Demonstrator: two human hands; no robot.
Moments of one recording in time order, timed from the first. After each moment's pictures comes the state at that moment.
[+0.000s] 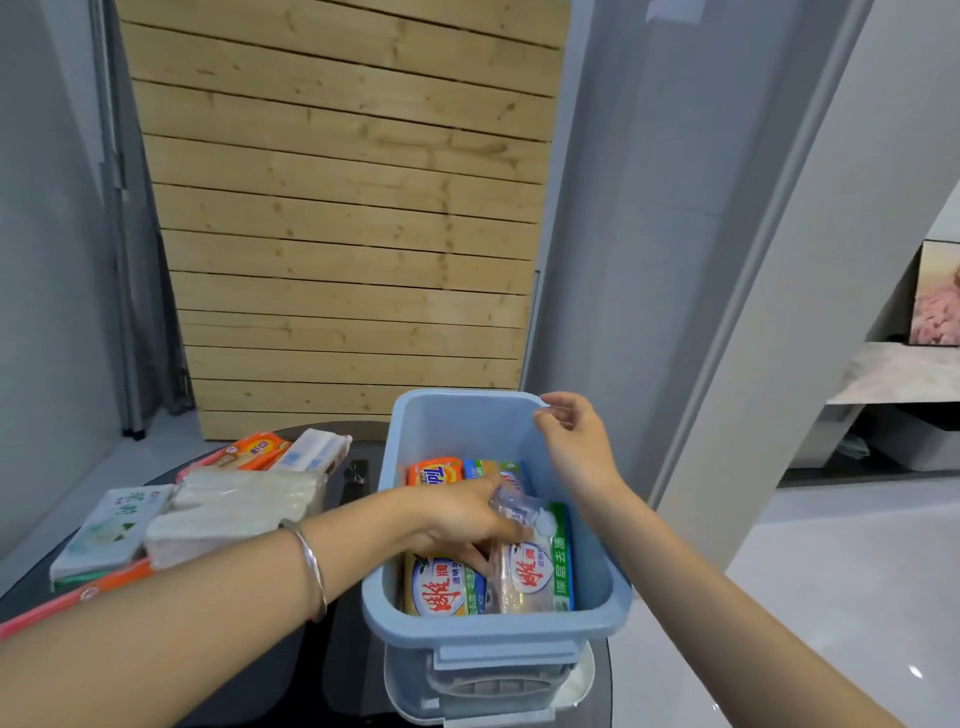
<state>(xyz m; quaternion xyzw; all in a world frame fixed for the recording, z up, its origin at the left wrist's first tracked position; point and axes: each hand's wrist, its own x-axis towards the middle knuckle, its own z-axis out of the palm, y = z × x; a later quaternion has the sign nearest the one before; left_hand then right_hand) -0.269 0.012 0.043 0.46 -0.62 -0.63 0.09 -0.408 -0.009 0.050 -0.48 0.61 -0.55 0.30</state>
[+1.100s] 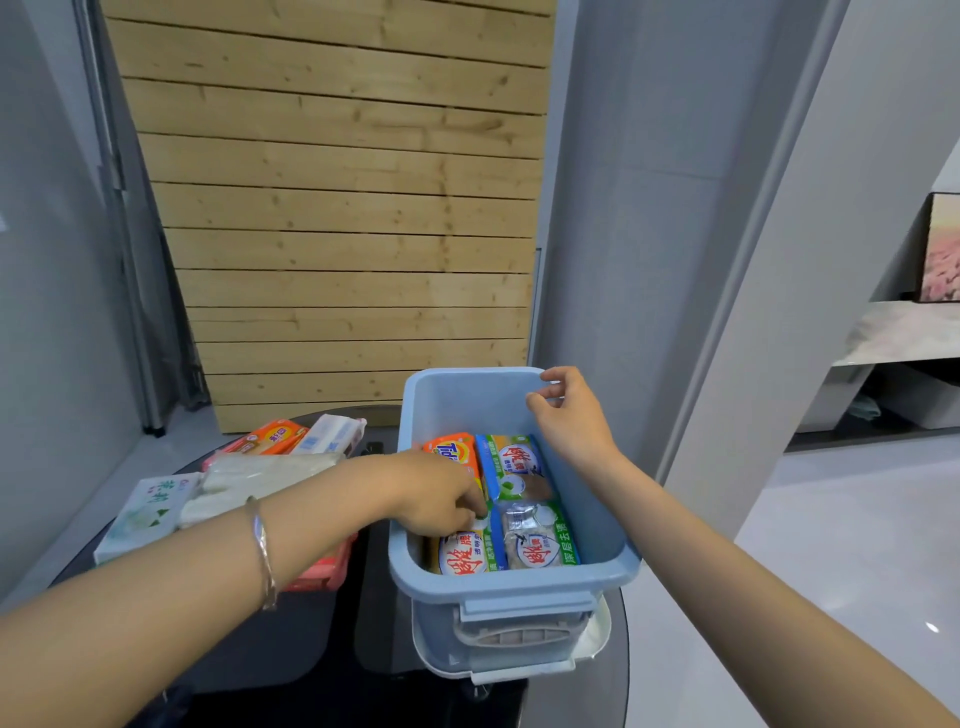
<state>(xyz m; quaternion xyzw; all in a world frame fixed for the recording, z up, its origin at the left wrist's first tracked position) -0.229 0.012 0.058 0.40 -0.89 -0.11 -0.17 -0.405 -0.013 0.037 -0.56 0.64 -0.47 0.23</state>
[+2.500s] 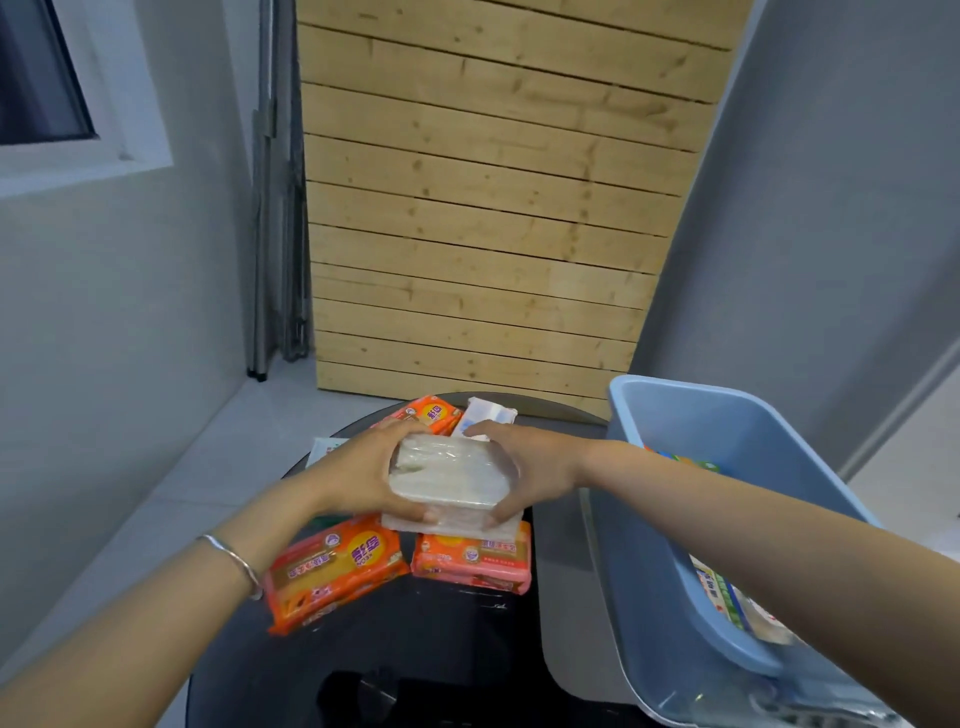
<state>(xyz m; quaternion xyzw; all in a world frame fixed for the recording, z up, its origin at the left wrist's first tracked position) 0.035 -0.043 -0.028 0.53 -0.79 -0.25 0.19 -0.194 -0.063 0.021 -0.85 0.48 0.07 0.22</state>
